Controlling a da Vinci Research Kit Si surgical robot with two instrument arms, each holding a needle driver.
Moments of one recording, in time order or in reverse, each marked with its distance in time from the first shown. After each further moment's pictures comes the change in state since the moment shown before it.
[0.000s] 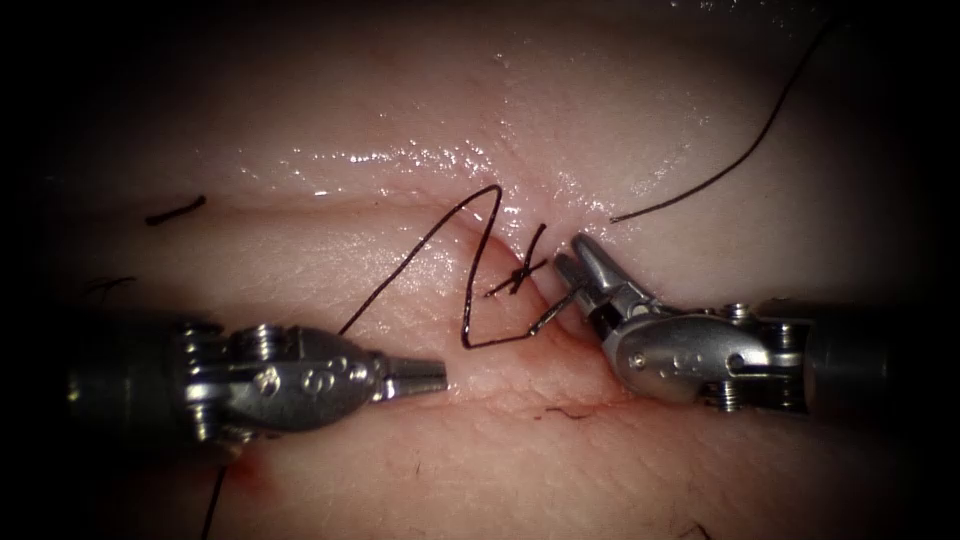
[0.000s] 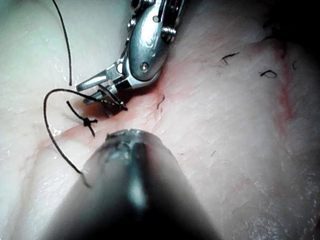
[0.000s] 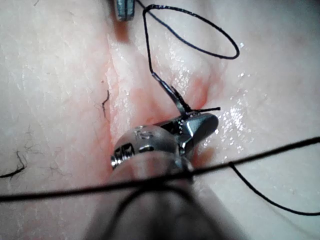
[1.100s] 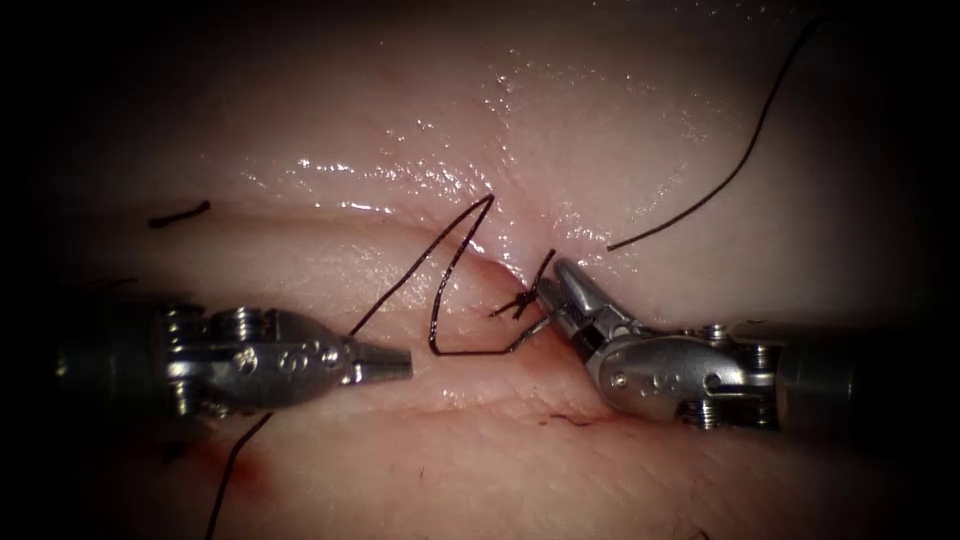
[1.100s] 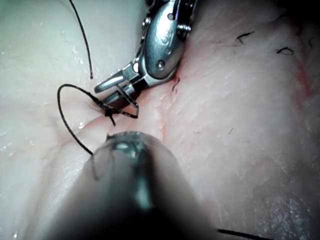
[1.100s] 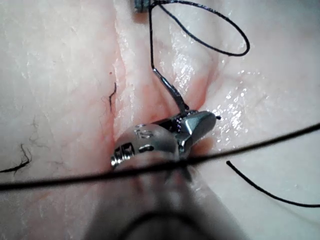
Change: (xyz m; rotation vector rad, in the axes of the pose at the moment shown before) right arm -0.002 -0.003 -0.001 0.074 -0.138 0.101; left arm -0.002 -0.001 0.001 0.016 -0.043 0.007
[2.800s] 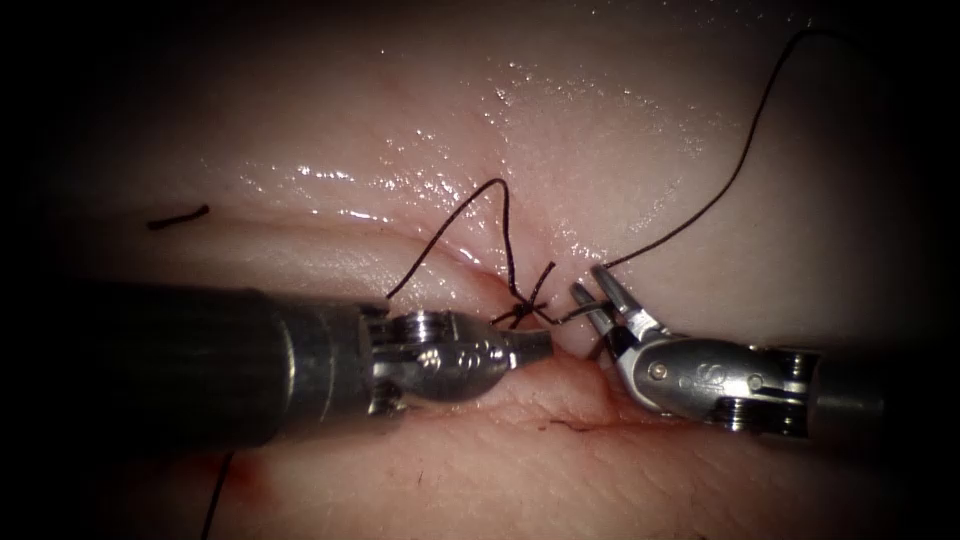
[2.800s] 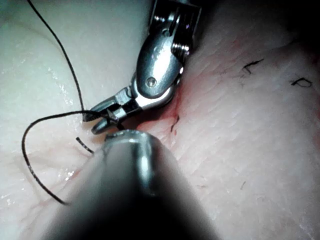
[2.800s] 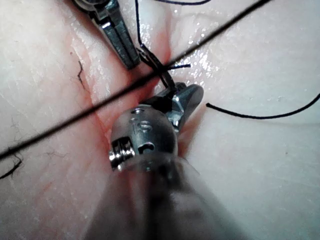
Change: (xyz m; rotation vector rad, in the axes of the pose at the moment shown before) right arm 0.000 0.001 -0.001 0.022 -0.001 0.322; left arm 0.006 0.000 0.010 0.147 0.098 0.032
